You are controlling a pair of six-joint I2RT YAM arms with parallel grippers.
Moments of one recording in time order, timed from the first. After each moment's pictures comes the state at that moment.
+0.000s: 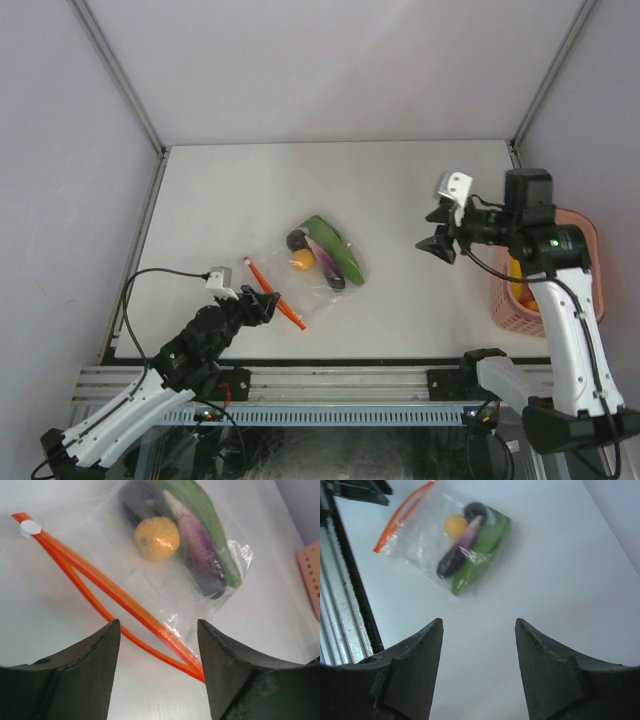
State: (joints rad) left arm -0.79 0.14 0.09 -0.22 -0.34 -0.68; right arm 0.02 1.00 1.35 -1.09 -0.87 -0.75
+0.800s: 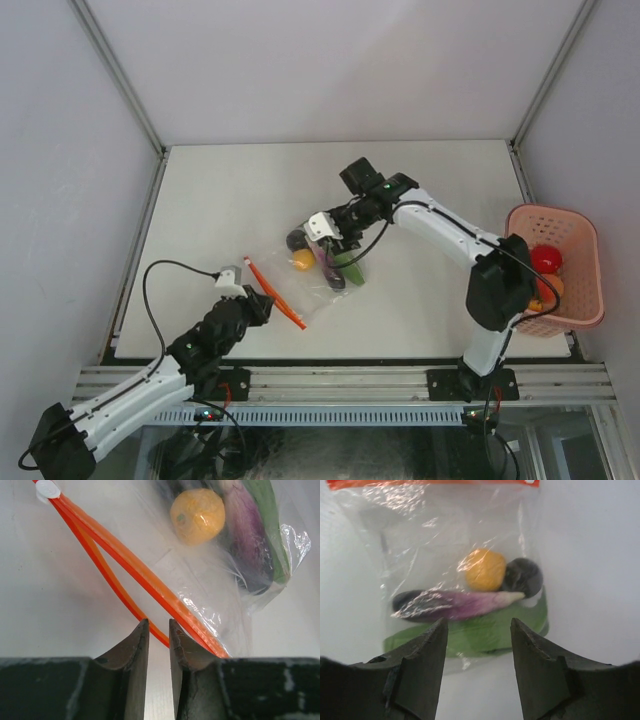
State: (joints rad) left arm -0.77 0.43 0.05 -0.06 -0.37 -0.71; right arm 0.64 1.75 1.54 -0.90 -0.71 -1.38
